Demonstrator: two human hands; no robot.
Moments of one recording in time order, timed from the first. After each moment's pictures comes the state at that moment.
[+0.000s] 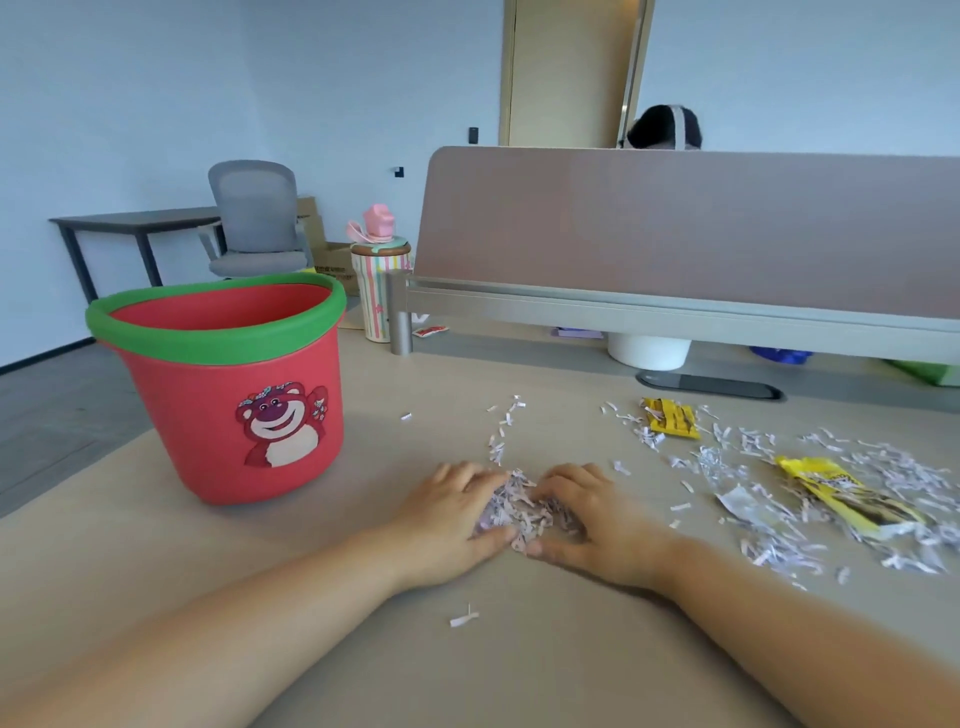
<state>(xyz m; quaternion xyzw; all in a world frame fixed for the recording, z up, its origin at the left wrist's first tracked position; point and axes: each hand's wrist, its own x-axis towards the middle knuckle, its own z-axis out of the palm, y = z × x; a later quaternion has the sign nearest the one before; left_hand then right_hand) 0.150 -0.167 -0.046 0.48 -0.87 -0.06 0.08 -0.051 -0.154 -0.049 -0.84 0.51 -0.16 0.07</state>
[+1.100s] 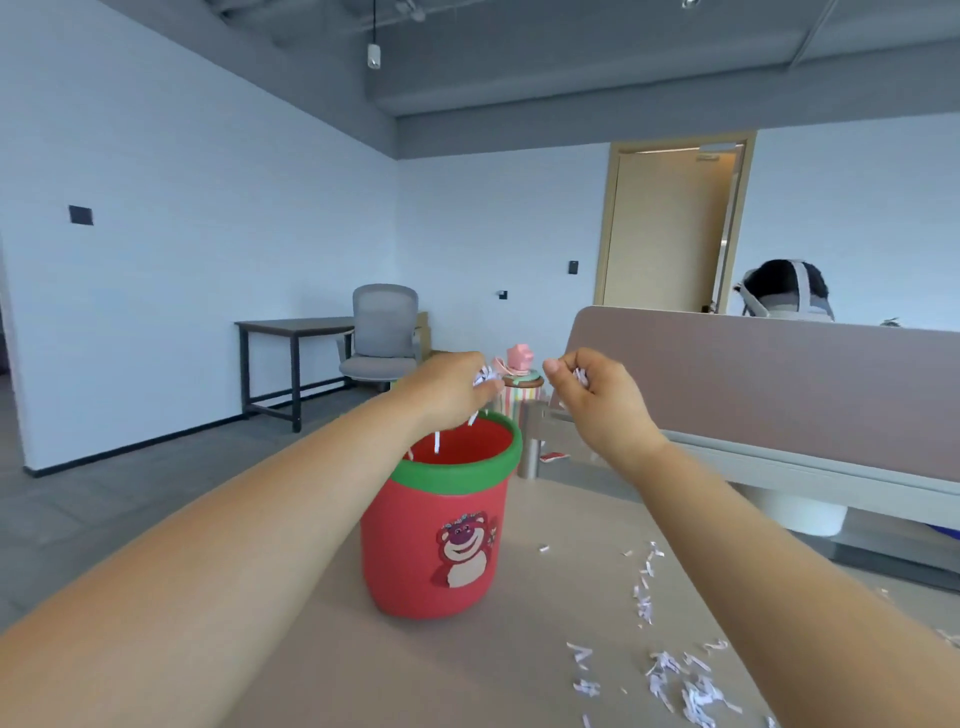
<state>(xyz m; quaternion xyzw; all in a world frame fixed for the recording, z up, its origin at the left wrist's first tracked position) 0.291 -0.196 0.167 0.61 -0.74 0.03 0.27 0.121 -0.201 0.151 -0.74 0.40 -0.53 0.14</state>
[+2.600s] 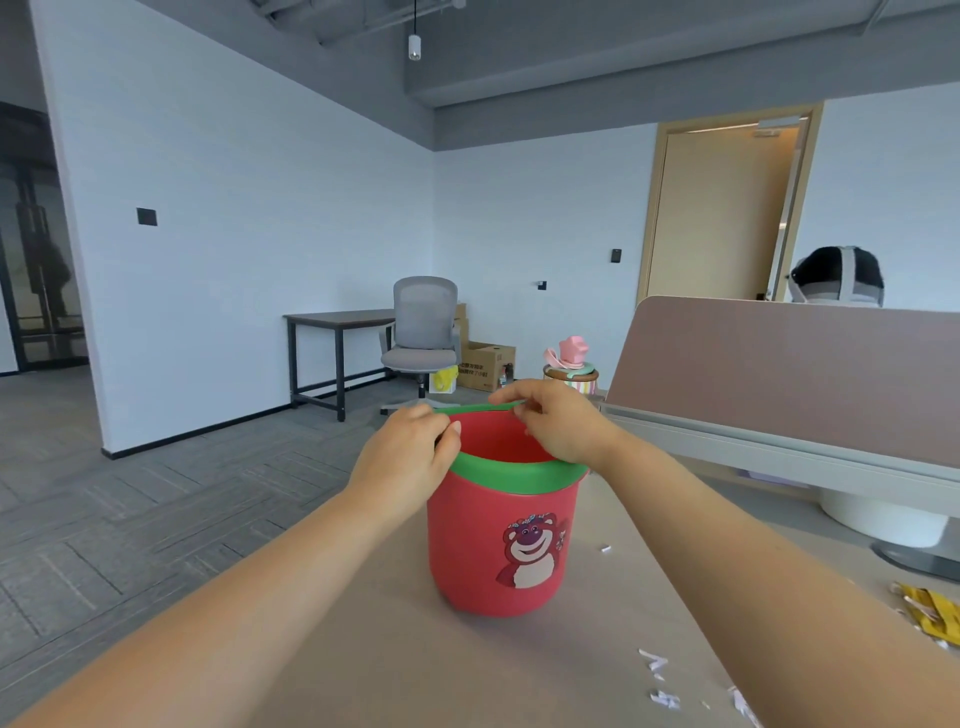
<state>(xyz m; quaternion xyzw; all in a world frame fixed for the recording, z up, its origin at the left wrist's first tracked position) 0.366 -0.161 0.095 0.62 -0.69 0.11 0.37 0.205 -0.232 0.133 -0.85 0.38 -0.33 0.18</state>
